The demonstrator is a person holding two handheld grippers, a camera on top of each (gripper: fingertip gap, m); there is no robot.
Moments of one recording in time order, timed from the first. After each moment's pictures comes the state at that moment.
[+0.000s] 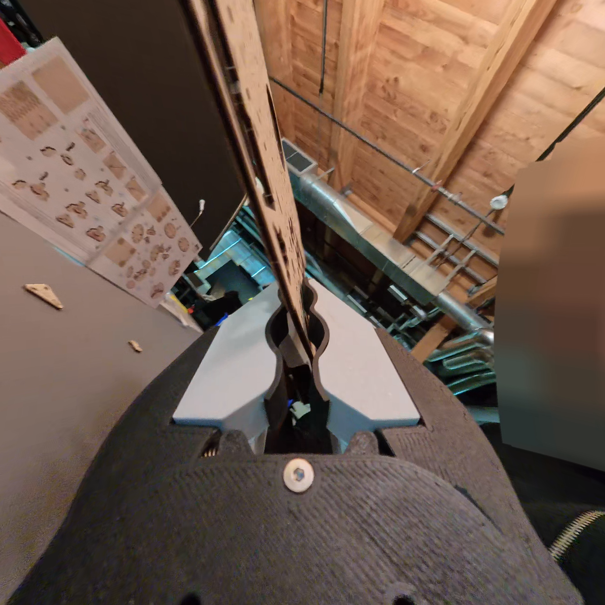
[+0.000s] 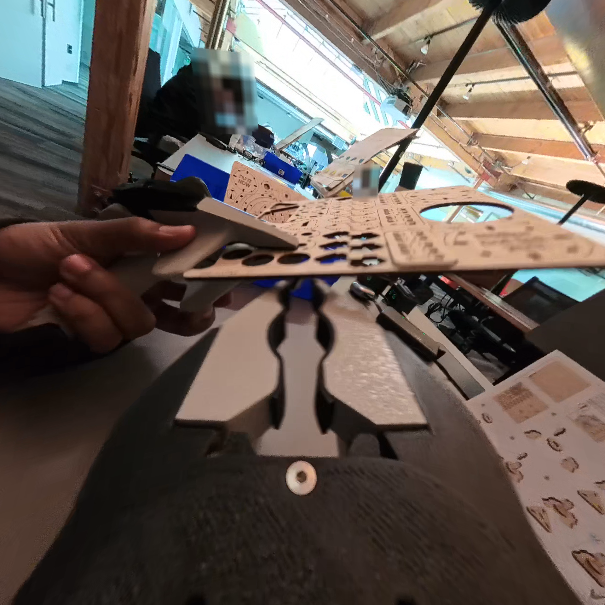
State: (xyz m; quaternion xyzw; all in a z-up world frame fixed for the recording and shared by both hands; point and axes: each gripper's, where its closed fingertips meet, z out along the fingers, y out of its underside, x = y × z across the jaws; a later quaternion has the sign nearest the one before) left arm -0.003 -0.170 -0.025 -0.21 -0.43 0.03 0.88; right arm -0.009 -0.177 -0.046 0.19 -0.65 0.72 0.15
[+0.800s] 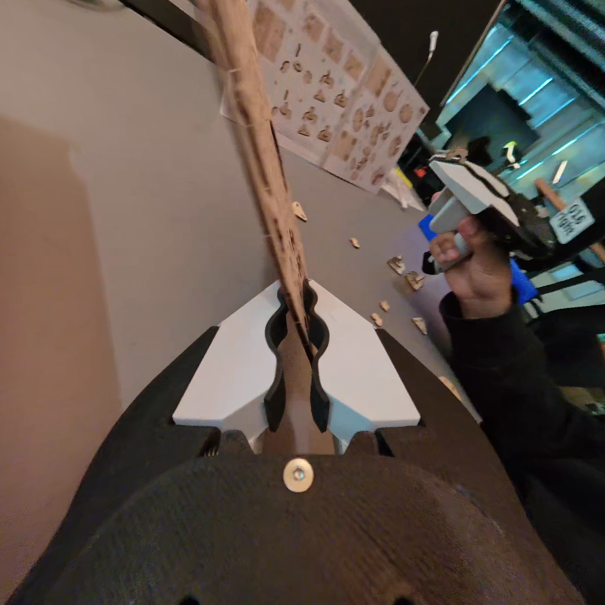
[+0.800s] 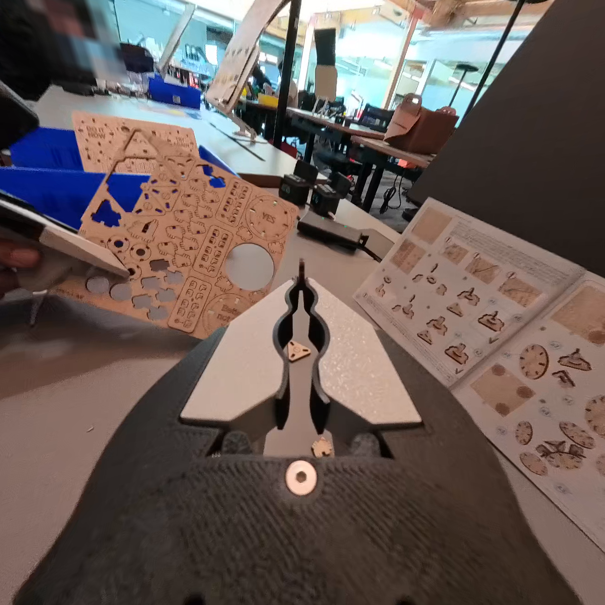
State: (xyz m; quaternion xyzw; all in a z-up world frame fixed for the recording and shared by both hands) left arm -0.010 -0.221 -0.121 -0.46 -0.66 0.17 0.57; right arm -0.134 -0.123 -0.044 -0.01 -0.74 0.65 0.14
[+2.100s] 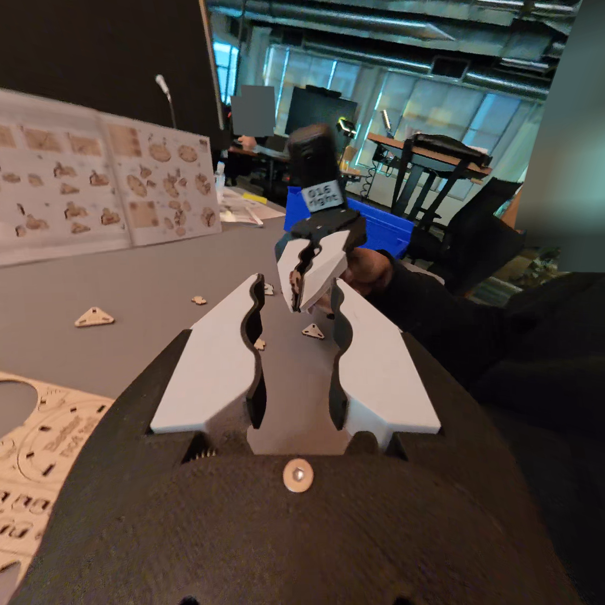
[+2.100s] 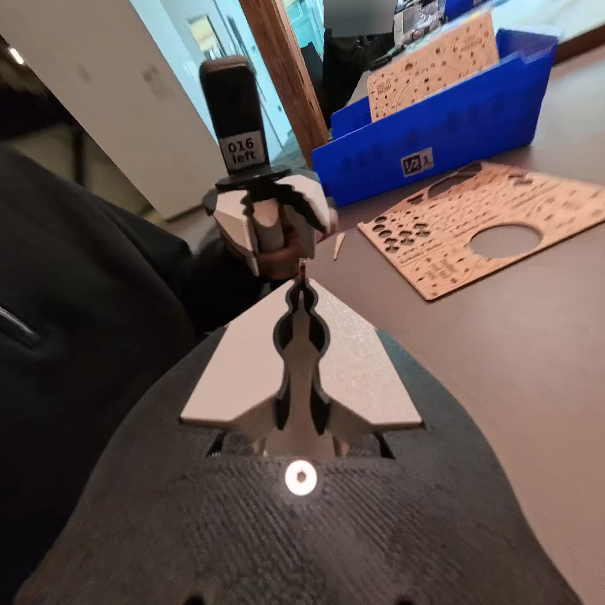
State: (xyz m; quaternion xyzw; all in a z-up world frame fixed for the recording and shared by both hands) left arm -0.008 -0.074 -0.047 -0.59 -0.38 0.22 0.68; right arm -0.005 -0.077 -0.074 0.06 -0.75 0.55 -0.37
